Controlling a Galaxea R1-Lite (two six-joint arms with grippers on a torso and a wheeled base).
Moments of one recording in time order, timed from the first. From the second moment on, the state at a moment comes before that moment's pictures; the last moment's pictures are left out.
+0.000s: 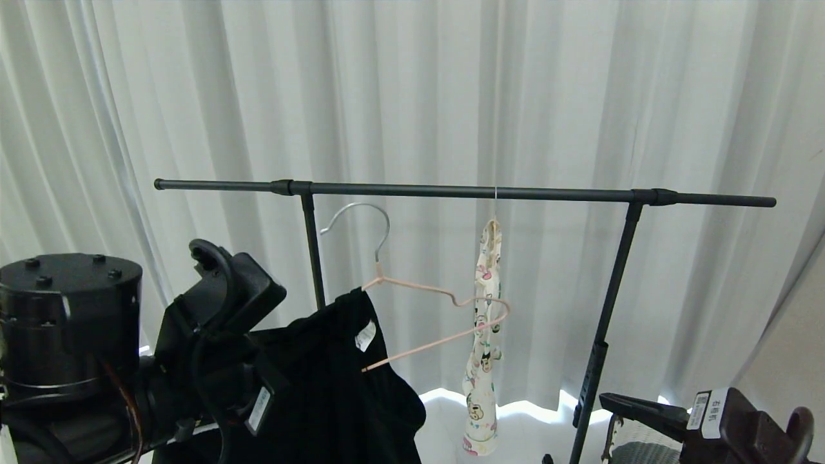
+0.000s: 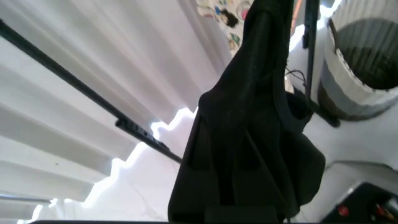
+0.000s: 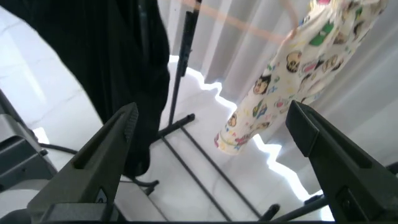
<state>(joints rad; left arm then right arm) -0.53 1.31 -0.54 -0.35 -0.03 0.35 1.06 1.39 -0.08 -1.03 -0.19 0.04</state>
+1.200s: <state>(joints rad) -0.56 1.39 -0.69 -0.44 -0.03 0.31 1.03 1.72 -0.48 -1.03 -0.20 0.37</state>
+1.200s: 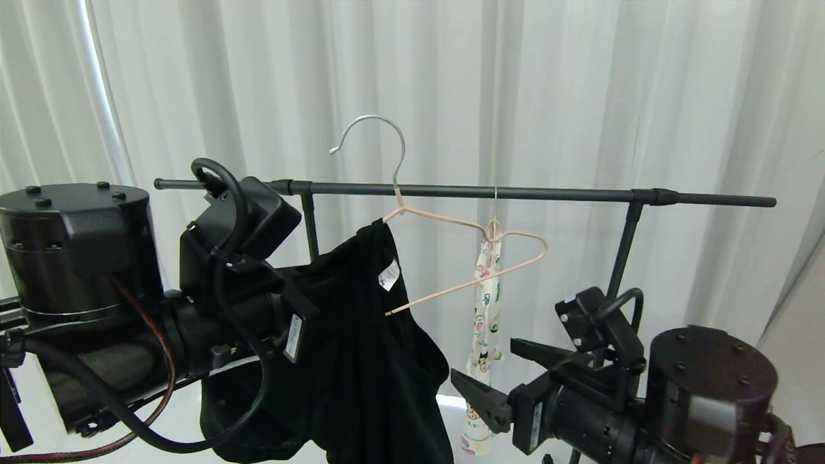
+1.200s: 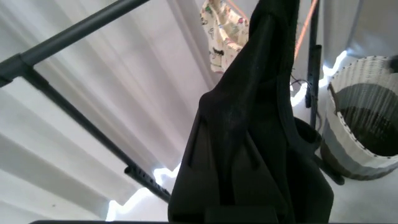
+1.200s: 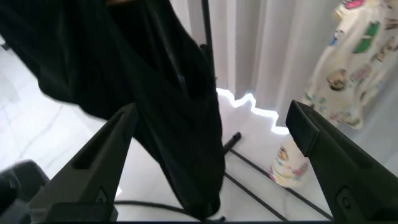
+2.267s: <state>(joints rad) -0.62 1.33 -0.68 -0.46 0.04 0.32 0.90 1.91 -0.47 -1.03 -0.38 0.26</state>
